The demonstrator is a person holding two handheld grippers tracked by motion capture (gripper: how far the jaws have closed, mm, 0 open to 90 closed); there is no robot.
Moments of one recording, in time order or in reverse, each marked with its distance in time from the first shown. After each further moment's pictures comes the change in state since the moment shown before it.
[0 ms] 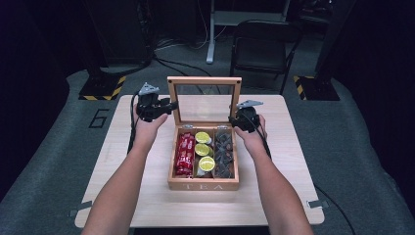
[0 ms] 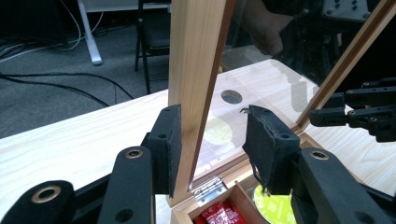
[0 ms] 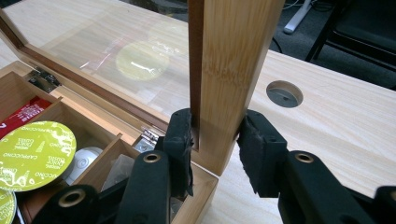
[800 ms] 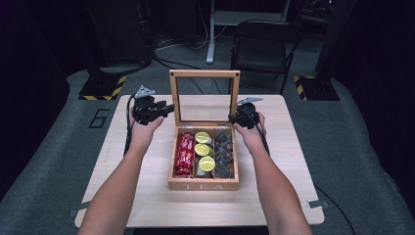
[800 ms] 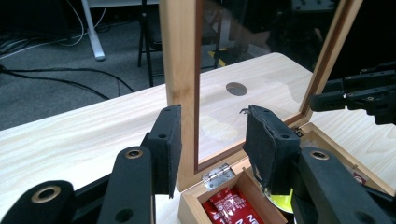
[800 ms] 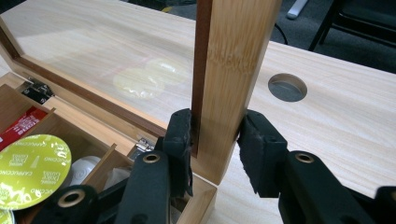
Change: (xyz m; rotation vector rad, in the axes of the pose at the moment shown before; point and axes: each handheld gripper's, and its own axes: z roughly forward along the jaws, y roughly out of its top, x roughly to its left) left arm 0.007 -0.009 -0.007 0.013 0.004 -0.001; right arm -0.007 0.008 0.009 0.043 0.009 0.057
